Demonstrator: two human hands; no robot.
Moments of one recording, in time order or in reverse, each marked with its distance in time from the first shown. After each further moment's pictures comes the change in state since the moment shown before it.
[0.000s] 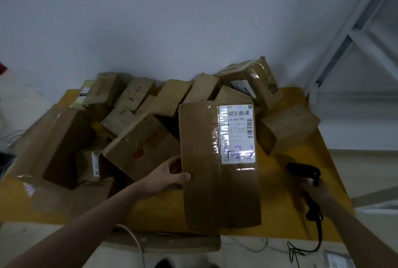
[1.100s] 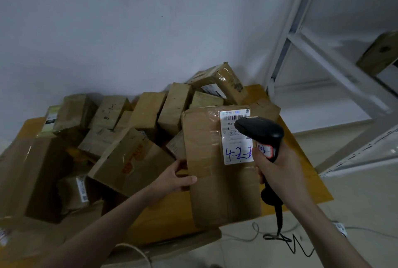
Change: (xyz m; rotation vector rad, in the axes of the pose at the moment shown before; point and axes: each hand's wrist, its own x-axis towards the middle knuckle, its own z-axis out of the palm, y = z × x) left_hand 0.009 0.009 0.022 0.064 -0.105 -0.018; right_hand -0.236 -0.127 0.036 0.166 0.126 -0.558
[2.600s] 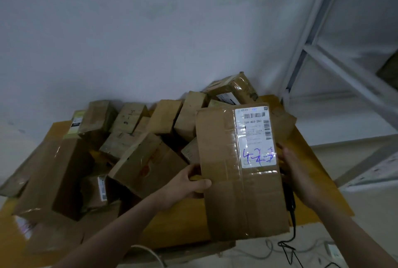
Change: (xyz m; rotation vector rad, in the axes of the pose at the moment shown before) left_hand -0.027 0.013 -0.001 -0.058 -0.048 0.045; right_hand 0.057 0.104 -0.006 0.303 -0.210 0.189
